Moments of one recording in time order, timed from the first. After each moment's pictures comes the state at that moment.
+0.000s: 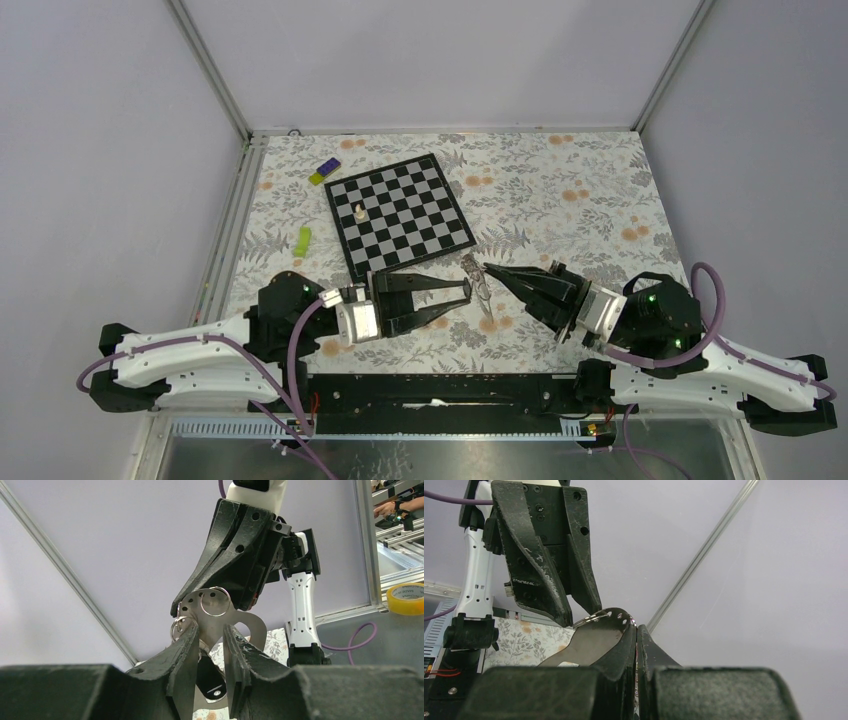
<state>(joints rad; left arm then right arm) -1.38 0.83 0.89 0.35 0.19 0.36 1.33 0.58 0.87 0.10 0.00 -0.58</state>
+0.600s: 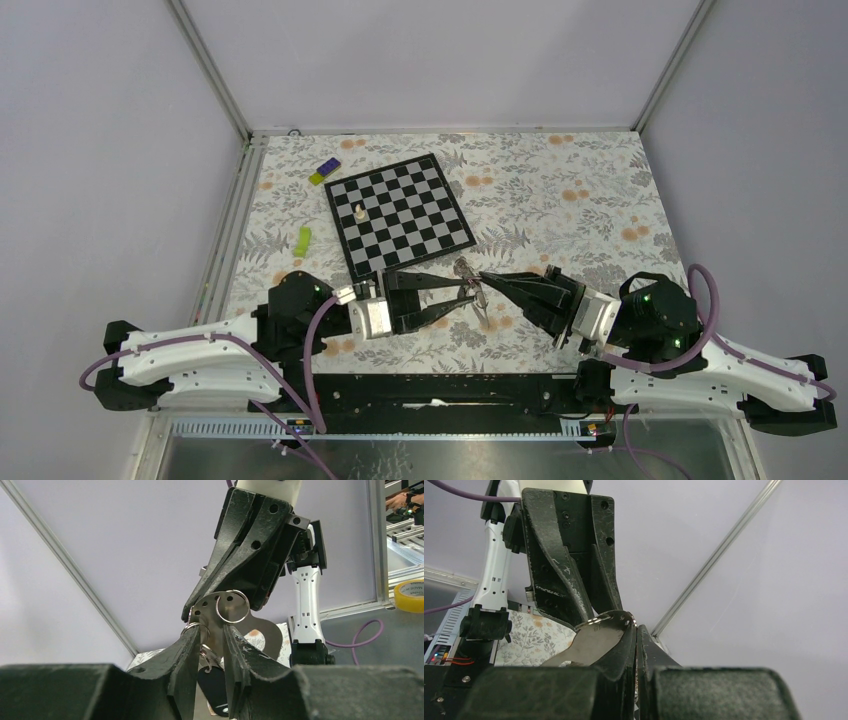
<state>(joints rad) -1.38 0.87 0.89 0.36 0.16 0.36 1.33 0.58 0.87 0.06 -0.06 -0.58</state>
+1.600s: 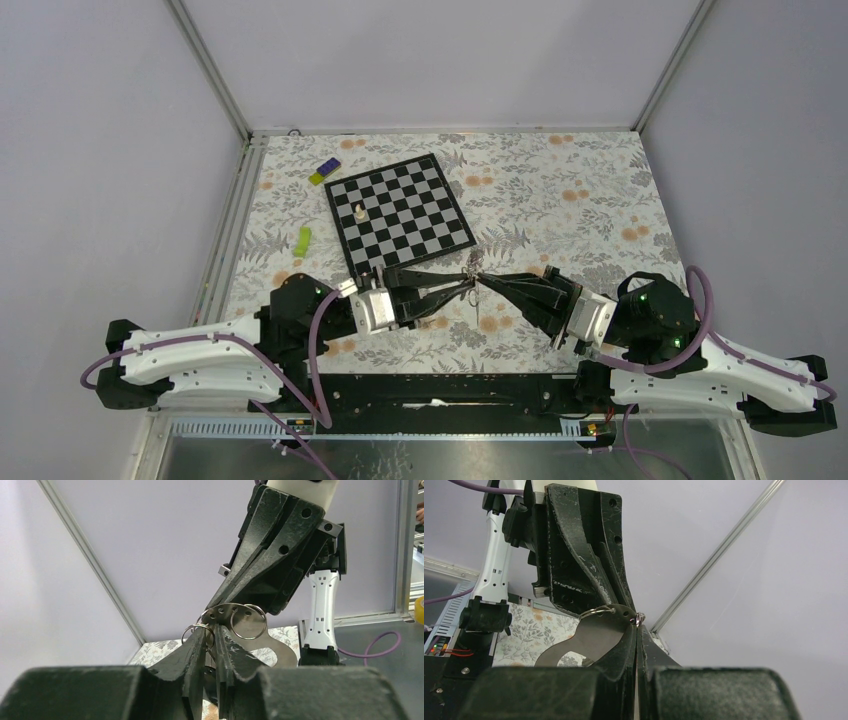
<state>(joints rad) -1.39 0.87 0.87 0.39 0.05 0.34 1.33 0.58 0.87 0.04 -0.07 -0.59</state>
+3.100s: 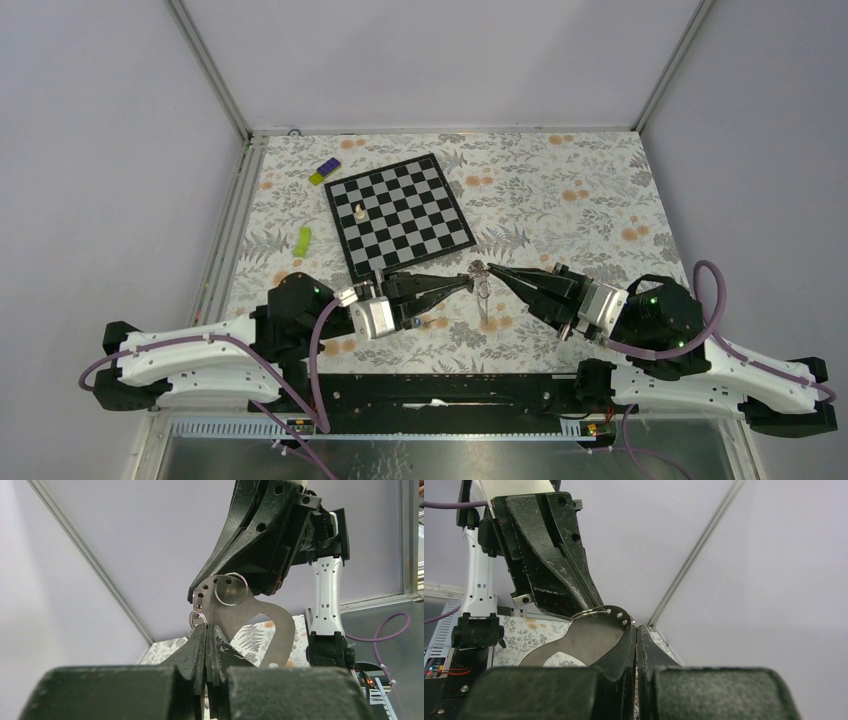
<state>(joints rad) -1.39 0.85 0.87 0.35 0.09 0.41 1.33 0.55 0.85 0.07 0.04 -0.52</state>
